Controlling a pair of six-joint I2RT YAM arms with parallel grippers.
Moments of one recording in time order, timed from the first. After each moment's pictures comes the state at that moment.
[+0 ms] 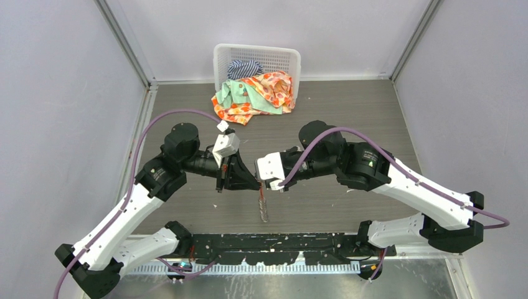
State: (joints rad) left arm -0.67 0.90 1.05 -0.39 1.06 -0.03; right arm 1.17 1.22 1.52 -0.72 -0.36 -0.67
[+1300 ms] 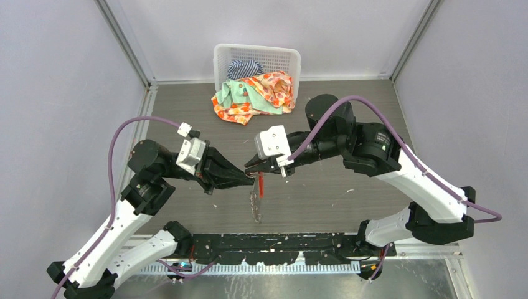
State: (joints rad) left arm -0.68 0.76 0.99 0.08 1.04 -0.24; right arm 1.16 1.36 1.89 -0.83 -0.53 -0.54
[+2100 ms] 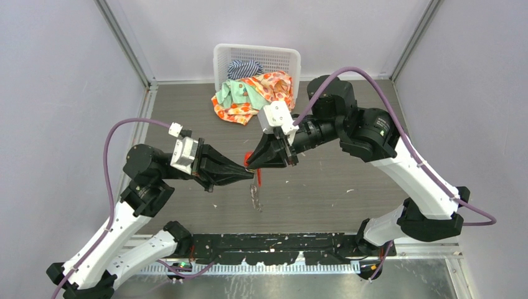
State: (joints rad) left arm -0.68 0.74 0.98 0.18 0.97 -0.26; right arm 1.03 1.43 2.02 -0.89 -0.77 -0.40
